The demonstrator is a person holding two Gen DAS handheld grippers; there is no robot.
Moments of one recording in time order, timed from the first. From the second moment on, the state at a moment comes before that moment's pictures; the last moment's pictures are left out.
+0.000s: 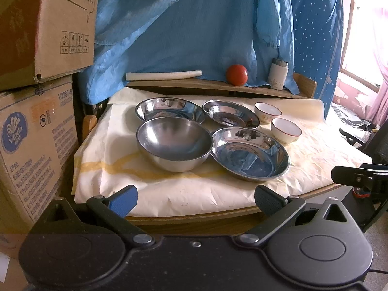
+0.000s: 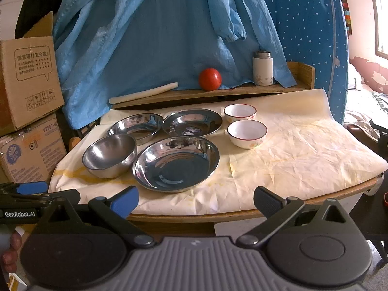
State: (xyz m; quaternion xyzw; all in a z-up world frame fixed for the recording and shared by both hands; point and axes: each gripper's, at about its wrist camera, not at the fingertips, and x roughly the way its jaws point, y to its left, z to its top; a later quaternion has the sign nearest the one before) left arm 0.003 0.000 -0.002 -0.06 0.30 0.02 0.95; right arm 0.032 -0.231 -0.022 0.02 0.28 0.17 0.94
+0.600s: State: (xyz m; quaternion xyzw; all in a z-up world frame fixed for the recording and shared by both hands) left arm 0.028 0.005 -0.010 -0.06 0.31 0.03 0.95; right arm 0.058 -0.221 -0.023 0.01 0.29 0.17 0.94
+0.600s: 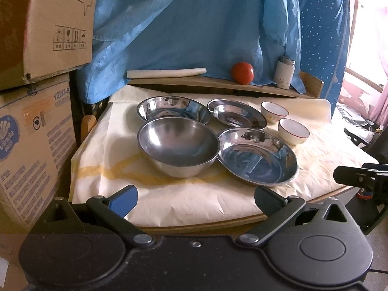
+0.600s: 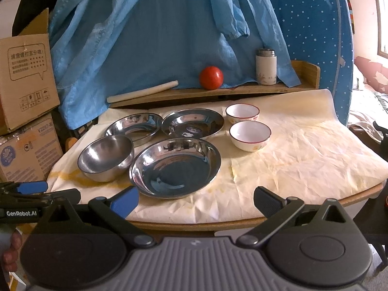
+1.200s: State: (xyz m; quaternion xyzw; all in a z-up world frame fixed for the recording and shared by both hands) left arm 0.097 0.059 -0.010 -0.17 0.35 0.13 0.91; right arm 0.156 -0.181 -0.016 -0.02 0.29 0.24 0.92
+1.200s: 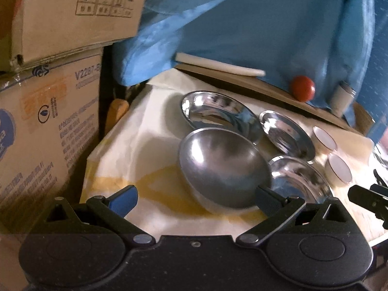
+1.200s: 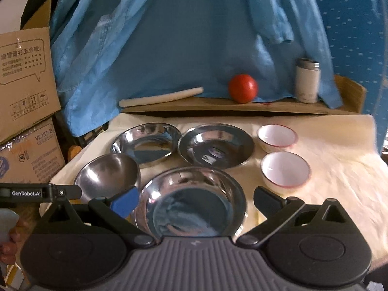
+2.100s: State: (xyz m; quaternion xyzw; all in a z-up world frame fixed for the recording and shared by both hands) left arm 0.232 0.084 0.001 -0.23 0.37 0.21 0.87; right arm 0.303 -0.181 -0.027 -0.02 0.35 0.33 0.88
